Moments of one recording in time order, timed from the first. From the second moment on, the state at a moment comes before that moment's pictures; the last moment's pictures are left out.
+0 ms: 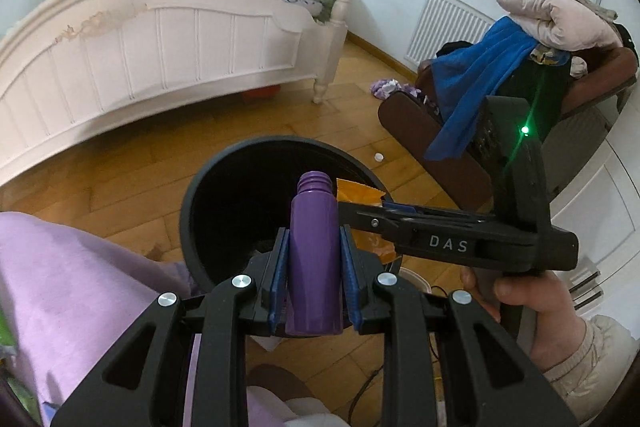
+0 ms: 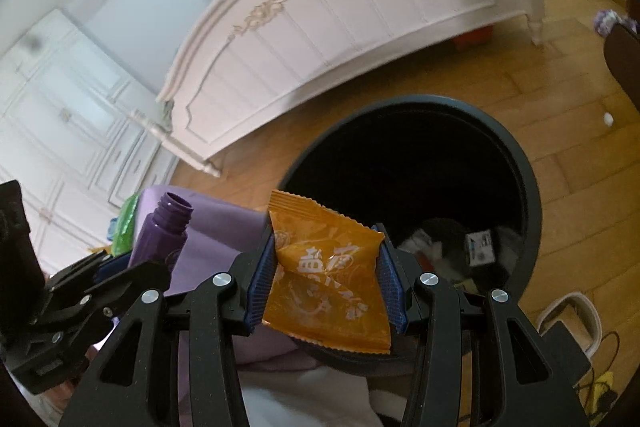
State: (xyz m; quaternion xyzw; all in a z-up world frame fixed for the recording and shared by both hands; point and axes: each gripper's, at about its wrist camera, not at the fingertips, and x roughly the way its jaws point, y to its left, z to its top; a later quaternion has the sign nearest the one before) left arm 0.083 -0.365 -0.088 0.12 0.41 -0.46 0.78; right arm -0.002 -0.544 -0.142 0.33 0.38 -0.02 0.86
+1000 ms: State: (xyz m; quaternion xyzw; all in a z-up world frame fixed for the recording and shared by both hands) left arm 0.095 -0.391 -0.102 0.13 0.42 -0.45 0.78; right arm -0.011 -0.564 -0.174 0.36 0.39 -0.05 0.84
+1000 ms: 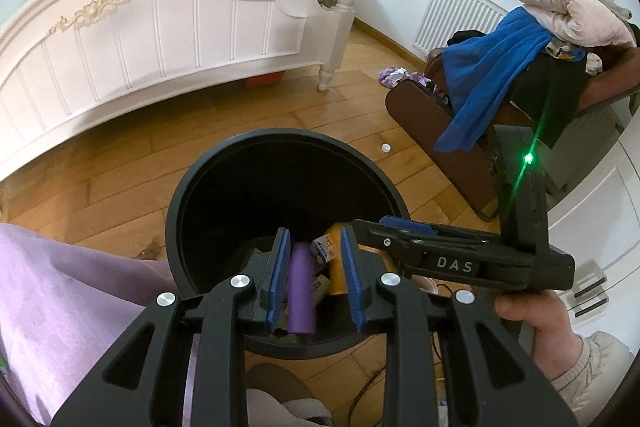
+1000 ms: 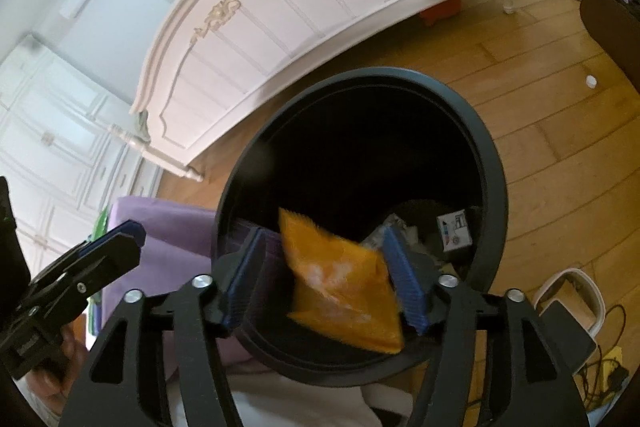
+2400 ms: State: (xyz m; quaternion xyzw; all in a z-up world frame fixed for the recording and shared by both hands) left arm 0.186 -0.007 -0.065 -0.21 0.41 -0.16 0.87; right arm 0.149 -0.261 -0.037 0.06 0.41 0.18 0.89
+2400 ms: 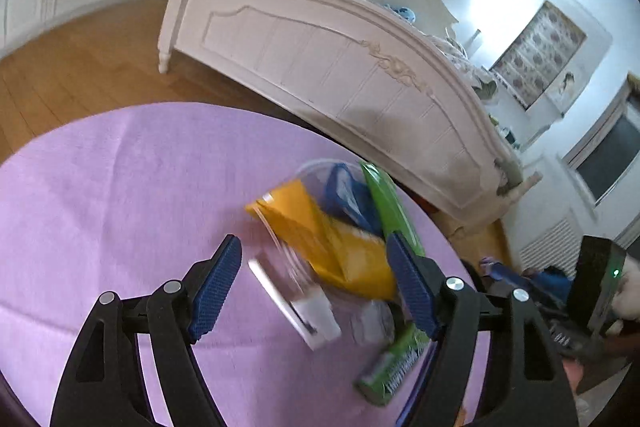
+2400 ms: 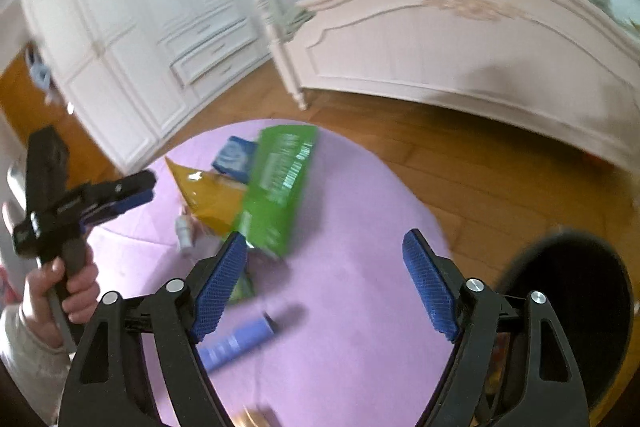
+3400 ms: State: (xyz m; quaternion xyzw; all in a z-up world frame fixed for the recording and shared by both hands) left arm 0.187 0.030 -0.068 -0.31 0.37 -0.25 0.84; right arm 0.167 -0.217 -0.055 0.11 0.44 0.21 0.87
